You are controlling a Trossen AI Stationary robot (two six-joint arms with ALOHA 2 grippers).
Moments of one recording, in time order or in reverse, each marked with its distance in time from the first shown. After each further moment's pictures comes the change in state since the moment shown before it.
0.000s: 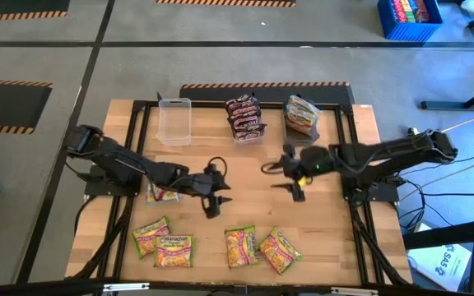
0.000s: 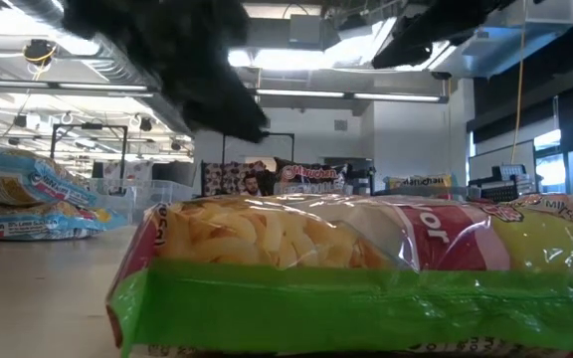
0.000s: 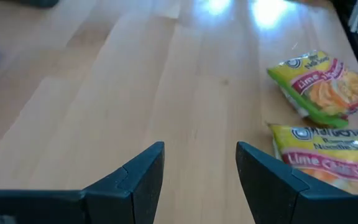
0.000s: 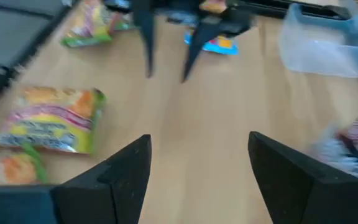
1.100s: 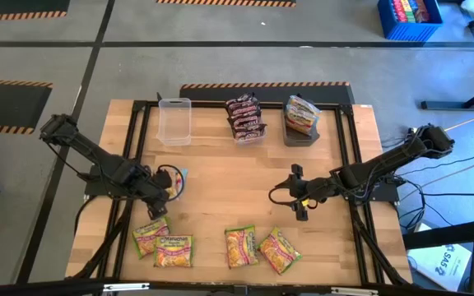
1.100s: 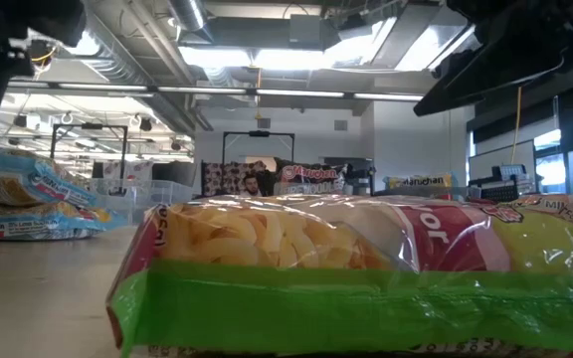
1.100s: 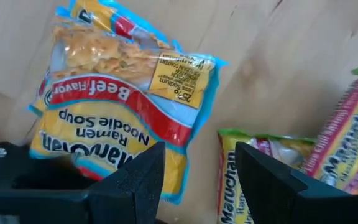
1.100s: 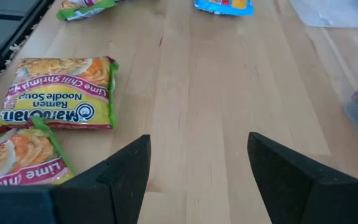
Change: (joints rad) left arm -0.281 -0.396 0.097 -1.235 0.140 -0.690; right arm 0.250 0.000 -0.247 0.204 0.277 0.236
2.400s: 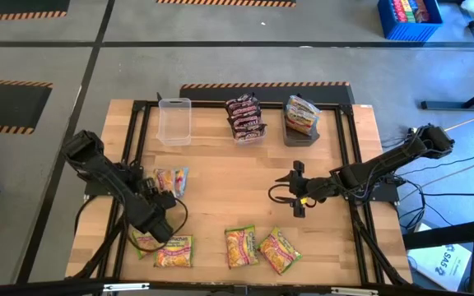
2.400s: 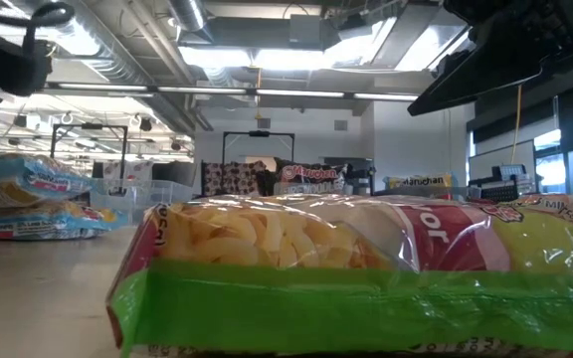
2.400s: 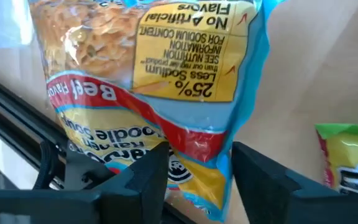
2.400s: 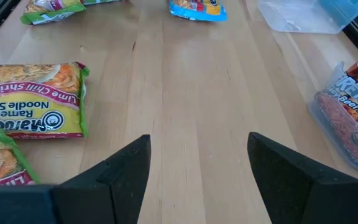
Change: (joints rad) left arm -0.235 0.459 0.004 -0.101 -0.189 -0.105; right arm 0.000 0.000 0.000 -0.002 0.102 -0.003
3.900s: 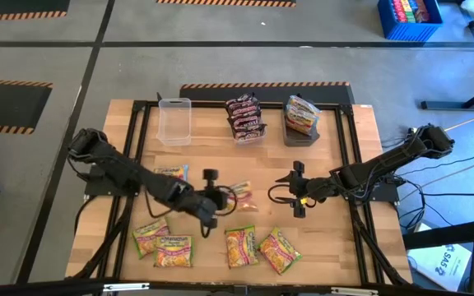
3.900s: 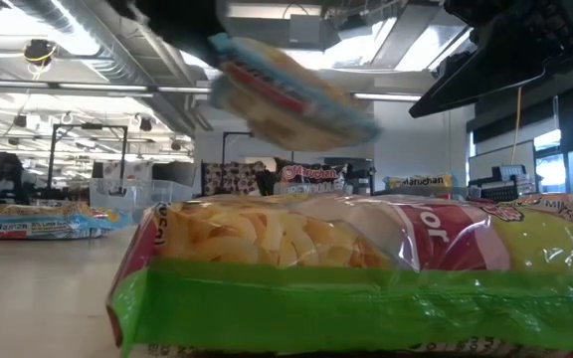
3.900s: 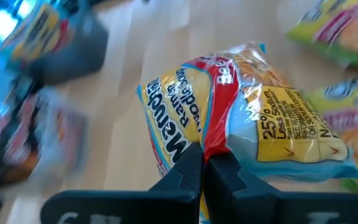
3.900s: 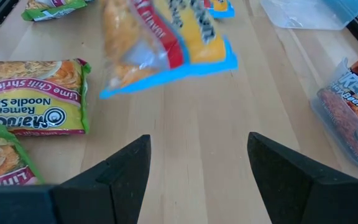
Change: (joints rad) left arm 0.342 0.015 0.212 0.916 -0.305 1.103; right arm 0.000 0.000 0.000 -0.012 -0.008 0.008
